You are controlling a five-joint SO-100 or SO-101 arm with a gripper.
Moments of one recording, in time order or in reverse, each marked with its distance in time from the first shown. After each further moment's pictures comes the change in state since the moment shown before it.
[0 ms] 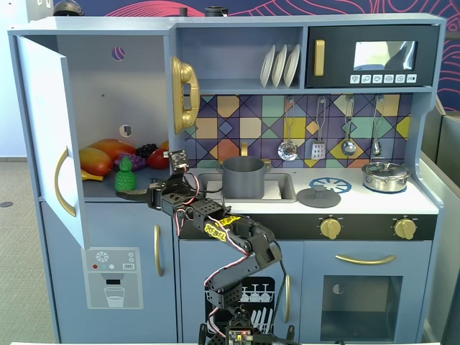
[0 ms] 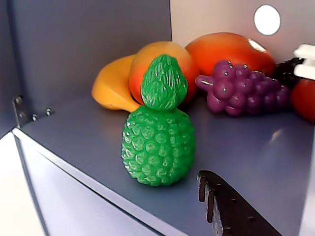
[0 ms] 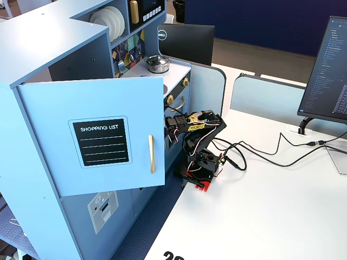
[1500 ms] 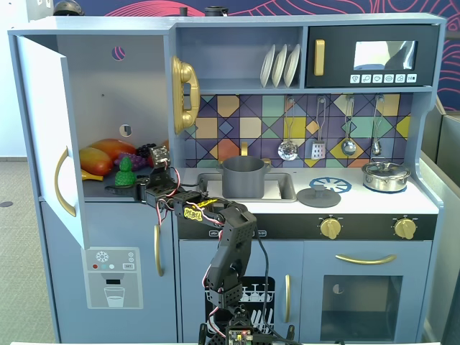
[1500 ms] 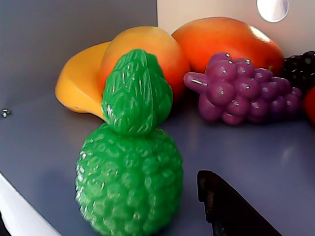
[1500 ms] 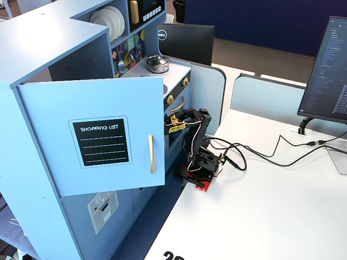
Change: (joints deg) arm 1.5 -30.8 -20.6 -7.9 -0.9
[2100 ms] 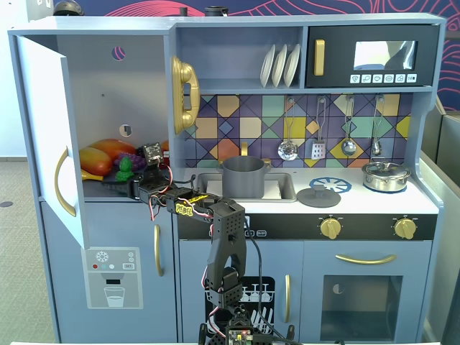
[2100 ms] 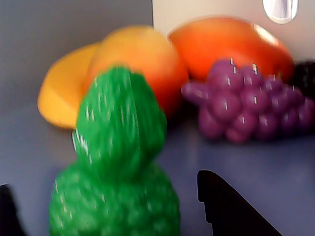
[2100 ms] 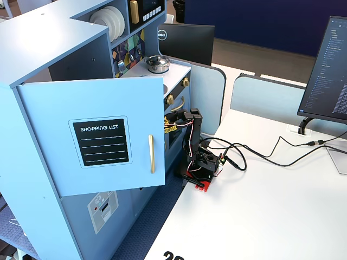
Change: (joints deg) arm 0.3 -11.8 -12.0 -0.4 0.0
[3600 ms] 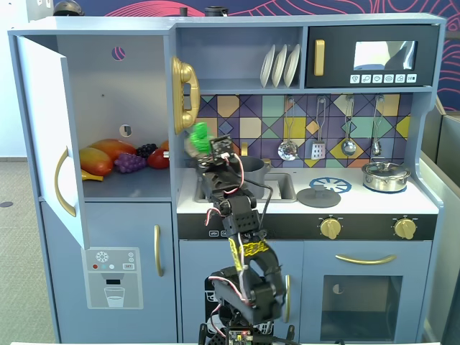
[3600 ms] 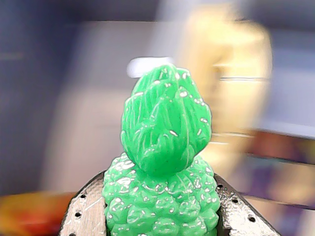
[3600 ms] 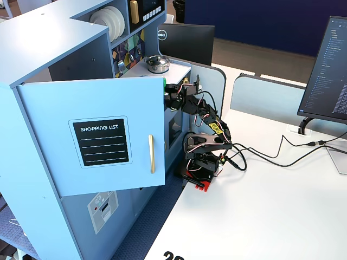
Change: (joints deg) arm 20.8 75.5 19.1 33.9 -10.7
